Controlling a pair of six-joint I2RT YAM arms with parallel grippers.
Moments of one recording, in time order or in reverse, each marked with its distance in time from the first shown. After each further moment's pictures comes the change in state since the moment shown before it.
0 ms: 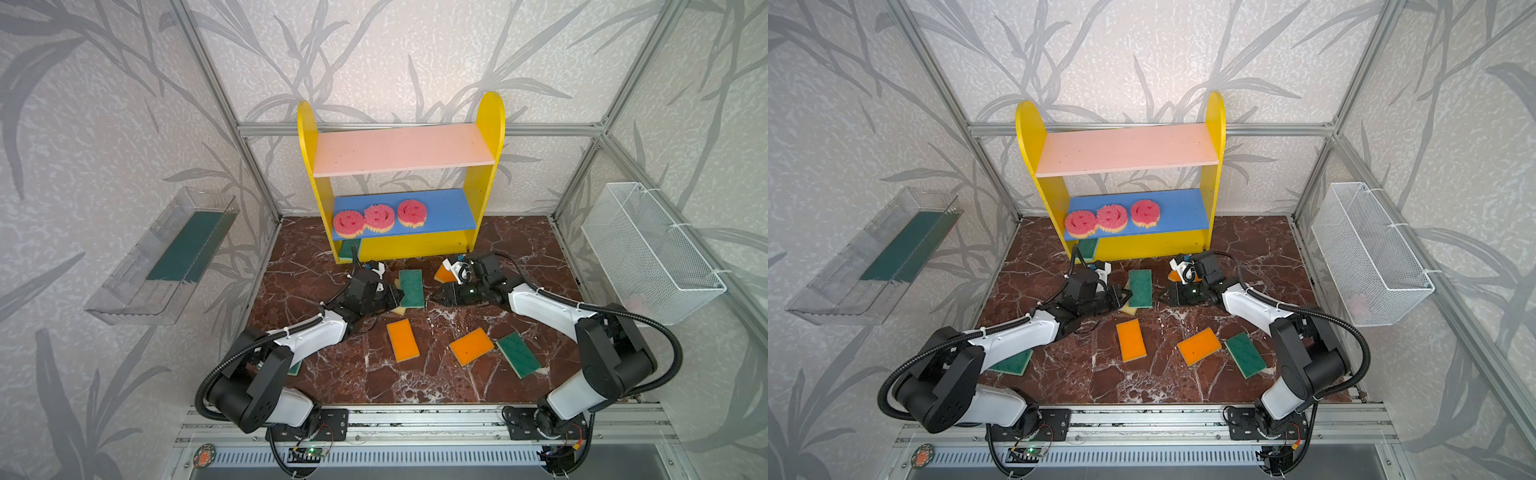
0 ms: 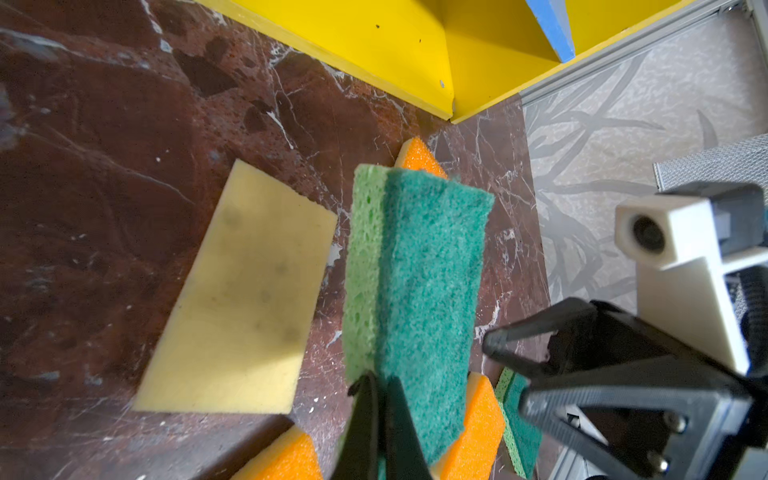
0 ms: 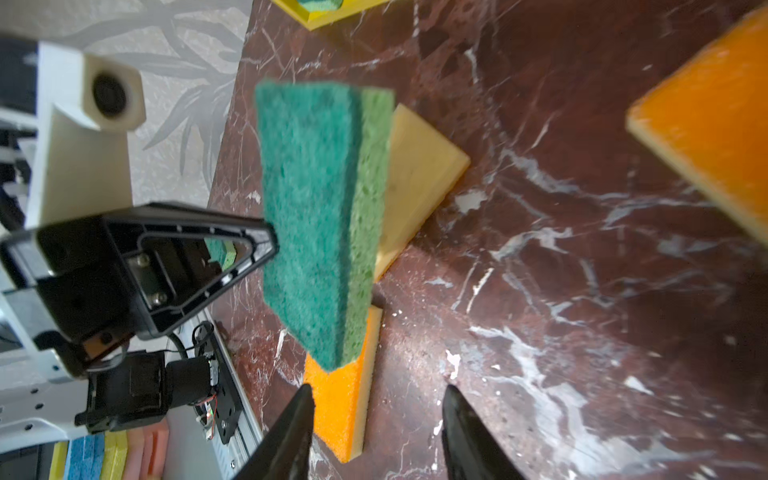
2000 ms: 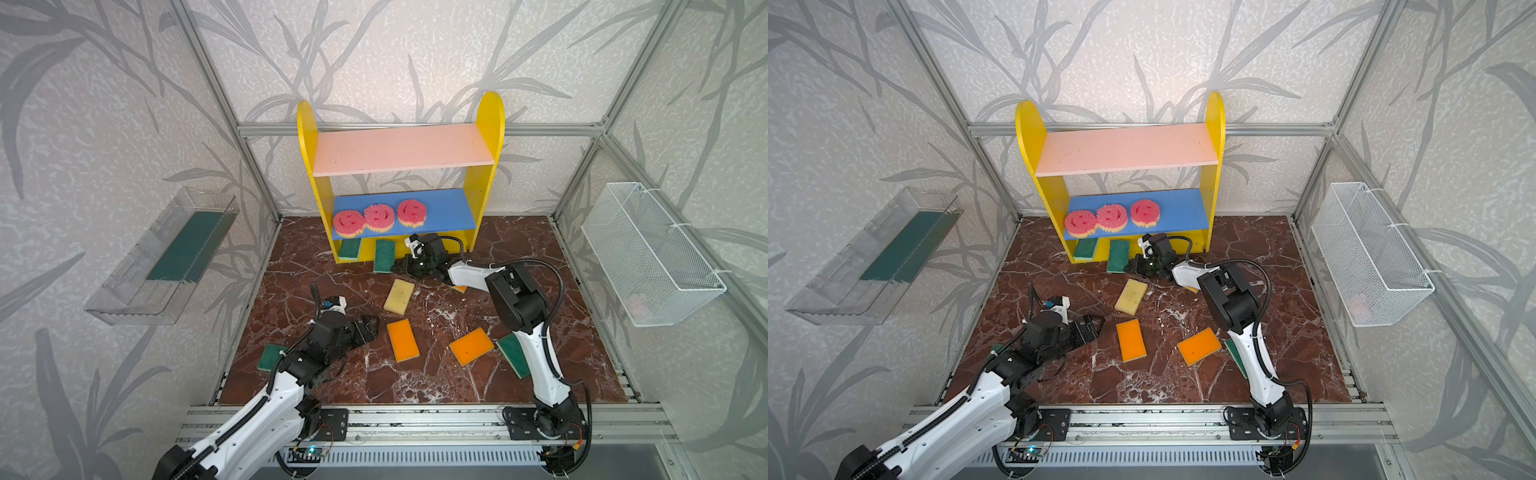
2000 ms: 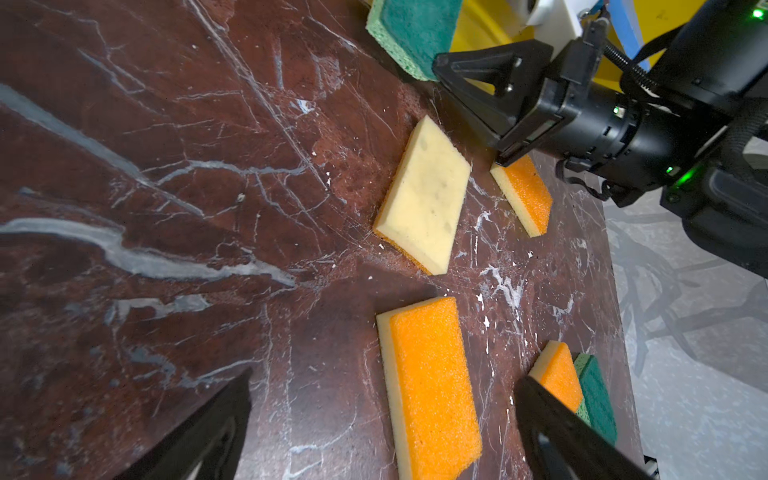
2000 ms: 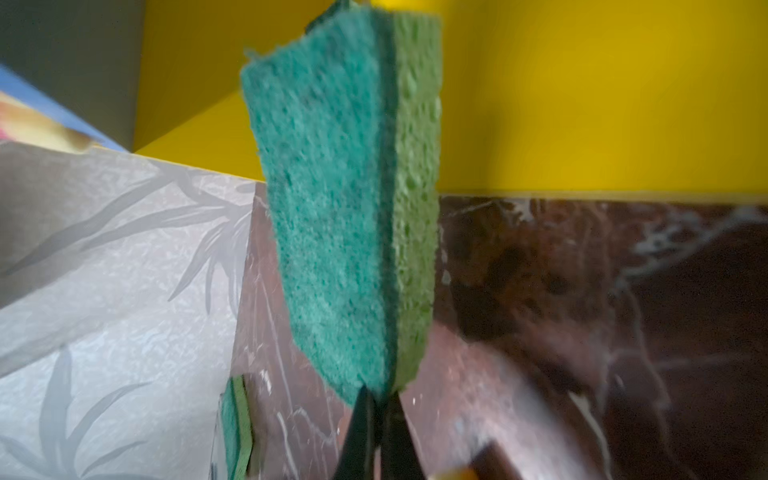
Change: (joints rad) left arm 0.039 -0.693 -0.365 -0.399 -0.202 -0.001; right arm 0.091 0.768 0.702 0.300 0.049 0.386
